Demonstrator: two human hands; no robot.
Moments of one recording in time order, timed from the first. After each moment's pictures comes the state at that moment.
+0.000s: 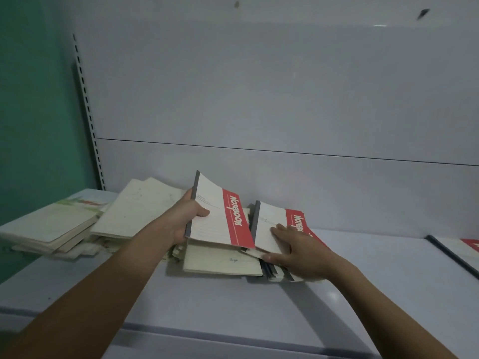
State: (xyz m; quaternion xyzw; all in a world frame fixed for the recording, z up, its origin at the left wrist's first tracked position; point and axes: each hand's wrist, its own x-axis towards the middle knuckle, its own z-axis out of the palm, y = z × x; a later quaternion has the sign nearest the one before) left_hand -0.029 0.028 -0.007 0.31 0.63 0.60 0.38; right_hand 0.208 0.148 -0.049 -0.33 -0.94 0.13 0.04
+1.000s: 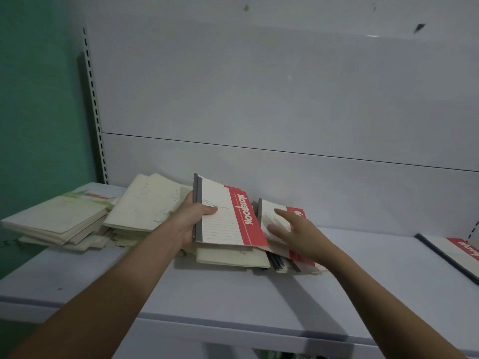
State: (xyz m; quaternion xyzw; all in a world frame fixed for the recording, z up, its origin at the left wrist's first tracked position) left_hand -0.031 0.012 -0.019 0.28 0.58 0.66 0.39; right_hand 0.189 0.128 -0.039 -0.36 -0.88 0.23 0.19
